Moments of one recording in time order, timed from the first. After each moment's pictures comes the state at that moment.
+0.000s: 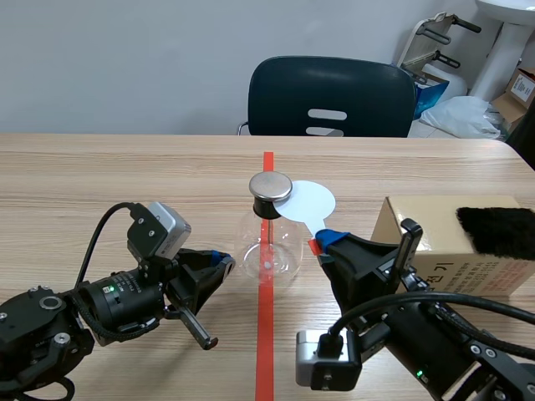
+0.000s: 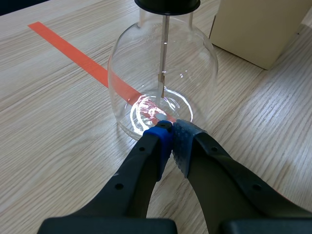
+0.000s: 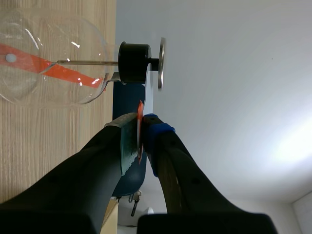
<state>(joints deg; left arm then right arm) -0.4 -24.0 32.7 66.2 -9.4 -22.9 -22.7 -24.9 7.6 -3.4 86.6 -85.8 -26.6 35.2</state>
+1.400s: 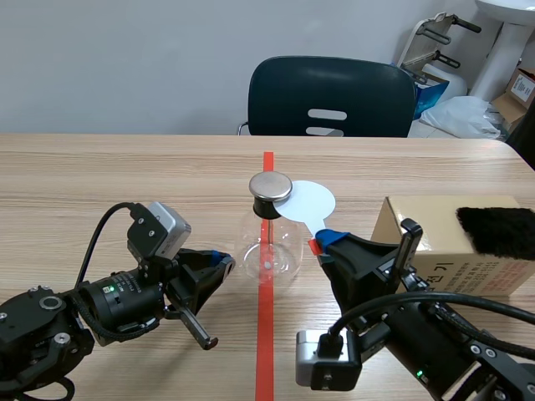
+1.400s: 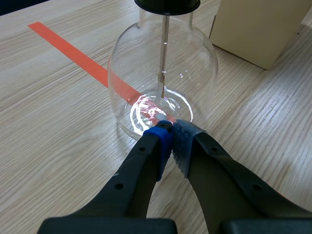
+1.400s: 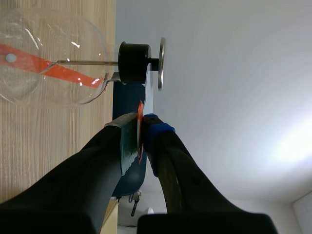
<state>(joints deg) -0.4 -24.0 32.7 66.2 -9.4 -22.9 -22.7 -24.9 7.6 -3.4 86.6 -85.8 -26.6 35.2</state>
